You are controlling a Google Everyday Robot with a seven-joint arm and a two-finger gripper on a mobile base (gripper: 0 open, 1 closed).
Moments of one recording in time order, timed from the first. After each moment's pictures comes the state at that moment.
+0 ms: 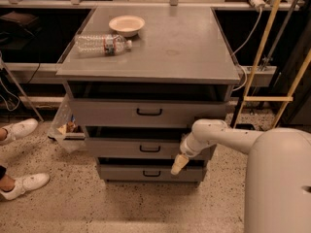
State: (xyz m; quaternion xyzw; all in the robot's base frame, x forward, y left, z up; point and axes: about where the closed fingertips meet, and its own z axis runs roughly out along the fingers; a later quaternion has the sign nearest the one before) arm 0.656 -0.114 0.409 -0.57 0.79 0.09 0.20
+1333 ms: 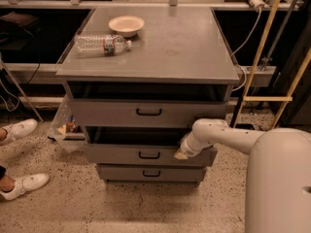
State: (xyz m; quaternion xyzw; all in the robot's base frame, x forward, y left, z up) arm 0.656 -0.114 0.409 -0.57 0.79 0.09 0.20
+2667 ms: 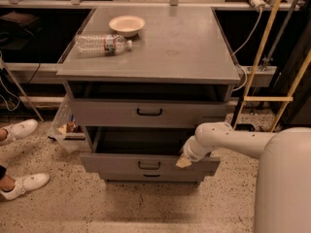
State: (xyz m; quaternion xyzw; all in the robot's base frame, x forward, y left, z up) arm 0.627 -0.132 0.424 -0.57 0.80 0.07 0.19
